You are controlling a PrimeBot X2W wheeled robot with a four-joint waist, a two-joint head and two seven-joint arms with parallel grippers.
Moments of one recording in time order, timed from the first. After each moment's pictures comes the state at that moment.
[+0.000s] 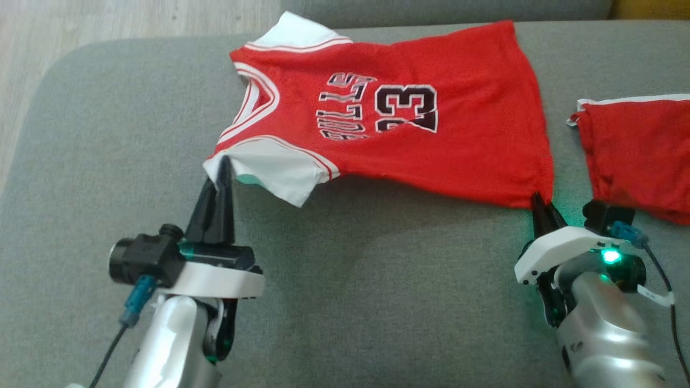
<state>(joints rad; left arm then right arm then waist) -0.26 0.05 -0.23 0.25 -0.25 -0.04 -0.25 -0.52 -0.06 -0.06 1.04 0.18 0.13 -0.21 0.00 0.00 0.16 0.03</state>
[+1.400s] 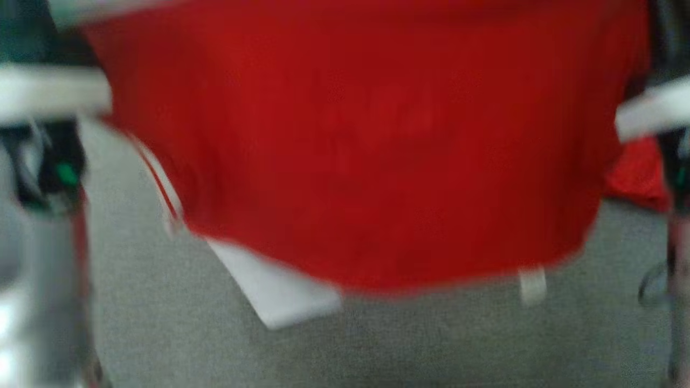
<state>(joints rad) -0.65 0.19 0.00 -0.15 -0.49 -0.08 0.13 -0.52 -0.23 0.01 -0.11 0.22 0.13 0.24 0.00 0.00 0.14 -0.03</state>
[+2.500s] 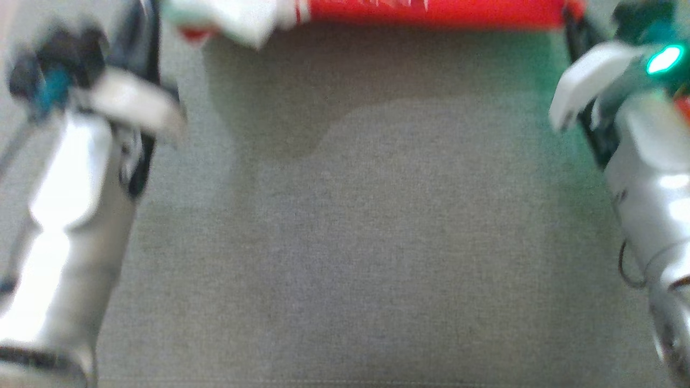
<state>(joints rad) -0.94 0.27 -0.42 0.77 -0.38 -0.13 -0.26 -1.08 -0.20 0.25 1.22 0.10 0.13 -0.18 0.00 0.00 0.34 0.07</state>
